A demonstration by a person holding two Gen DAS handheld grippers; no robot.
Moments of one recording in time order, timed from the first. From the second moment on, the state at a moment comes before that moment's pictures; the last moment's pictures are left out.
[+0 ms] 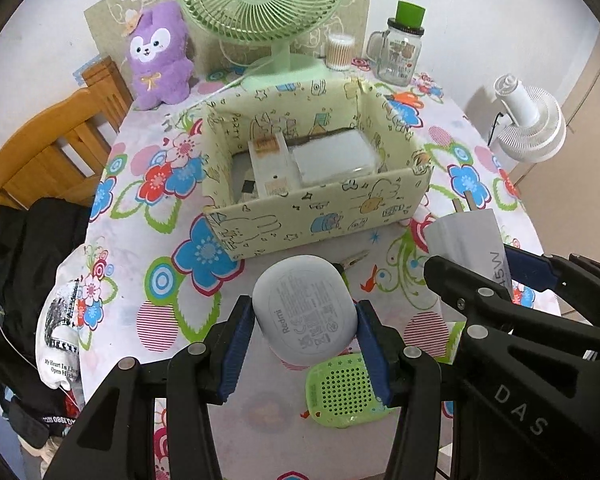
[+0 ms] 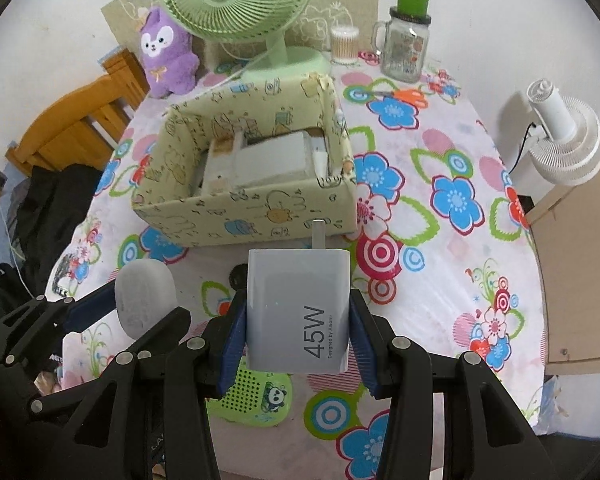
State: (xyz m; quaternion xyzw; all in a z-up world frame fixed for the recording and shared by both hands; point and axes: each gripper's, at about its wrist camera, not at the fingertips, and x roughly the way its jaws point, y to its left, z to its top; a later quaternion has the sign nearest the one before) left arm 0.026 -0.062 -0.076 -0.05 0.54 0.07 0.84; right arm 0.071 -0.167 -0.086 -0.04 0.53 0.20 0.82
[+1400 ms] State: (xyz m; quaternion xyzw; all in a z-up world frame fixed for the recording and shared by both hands) left arm 0.027 -0.035 -0.035 -0.02 0.50 0.04 0.86; right arm 0.061 -0.147 -0.033 -0.03 0.49 0.19 0.85
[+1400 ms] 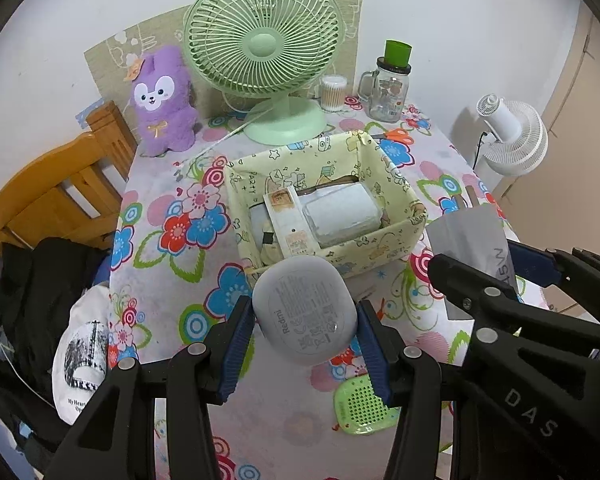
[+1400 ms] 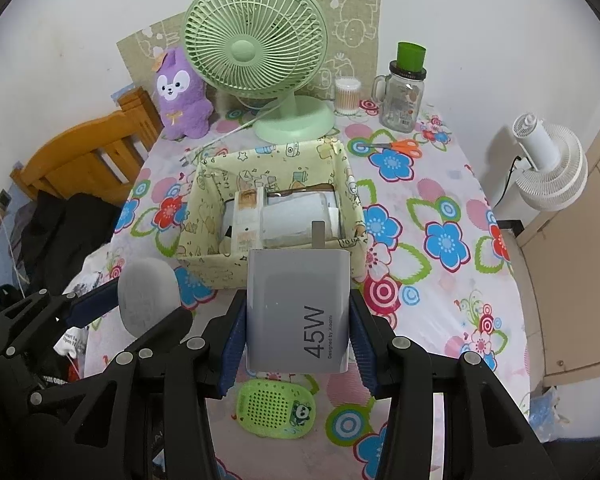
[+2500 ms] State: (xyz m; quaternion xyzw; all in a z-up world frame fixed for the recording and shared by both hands) left arm 0.080 -0.016 -0.041 -0.05 0.51 0.08 0.85; right arm 0.122 -0.131 -0.033 -0.05 0.49 0.23 0.84
